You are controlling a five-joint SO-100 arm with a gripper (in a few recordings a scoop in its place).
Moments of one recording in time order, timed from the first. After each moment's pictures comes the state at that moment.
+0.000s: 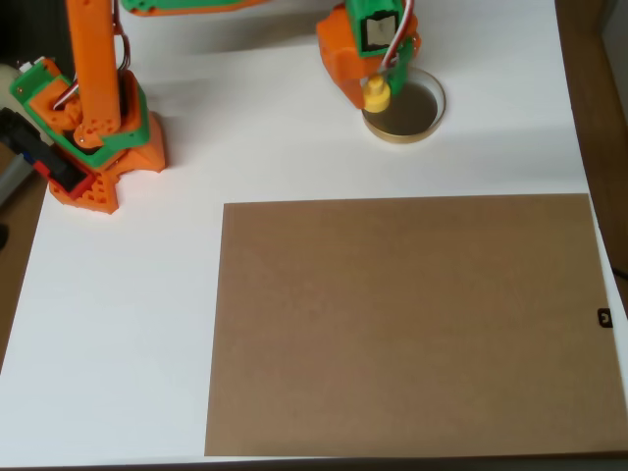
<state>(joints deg) -57.8 71.3 77.5 81.9 -14.7</state>
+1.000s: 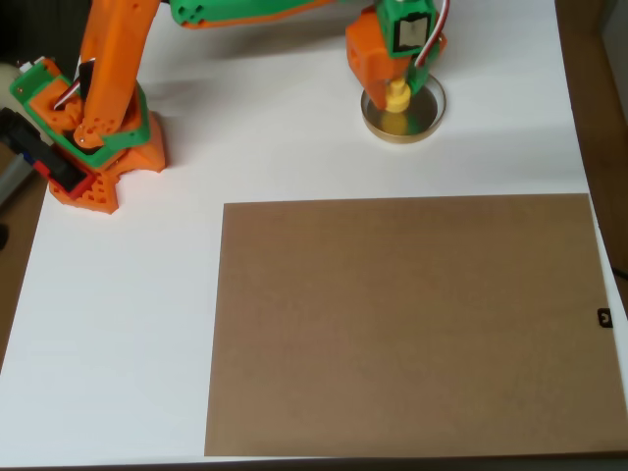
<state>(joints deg) -58.3 57.5 61.0 85.7 -16.7</state>
